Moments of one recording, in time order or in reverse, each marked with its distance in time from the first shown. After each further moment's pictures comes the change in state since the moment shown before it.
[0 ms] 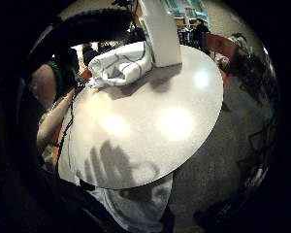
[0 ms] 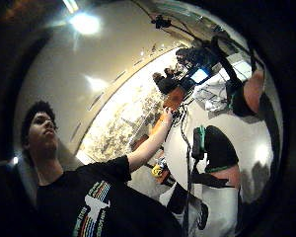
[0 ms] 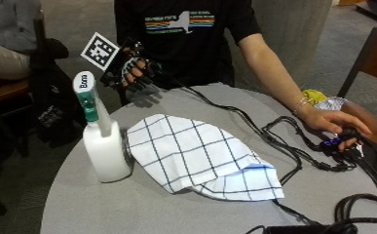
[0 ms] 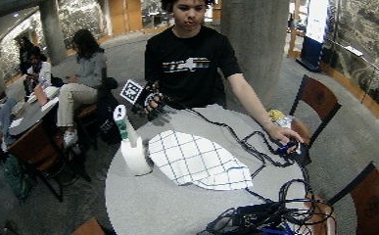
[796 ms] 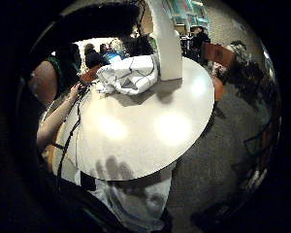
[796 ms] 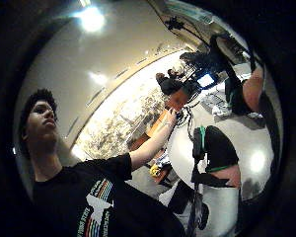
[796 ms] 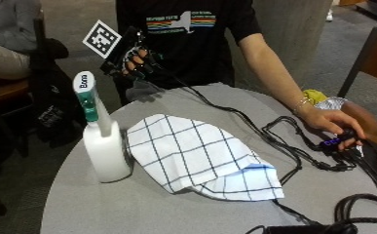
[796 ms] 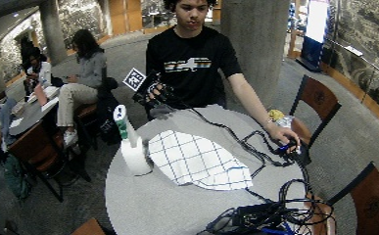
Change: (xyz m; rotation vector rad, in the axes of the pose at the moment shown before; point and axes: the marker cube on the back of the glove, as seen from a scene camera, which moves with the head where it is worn) arm -0.028 -0.001 -0.015 0.037 0.036 -0.053
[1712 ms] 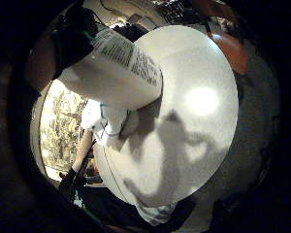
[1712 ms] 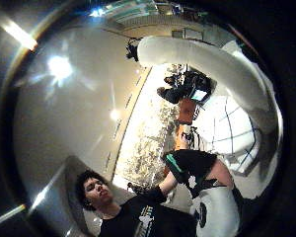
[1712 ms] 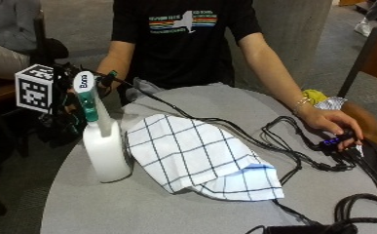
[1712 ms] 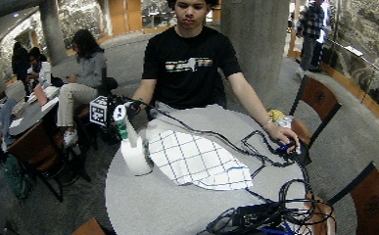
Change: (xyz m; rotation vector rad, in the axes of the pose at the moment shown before) arm 0.144 -0.131 -0.020 -0.070 -0.330 0.376
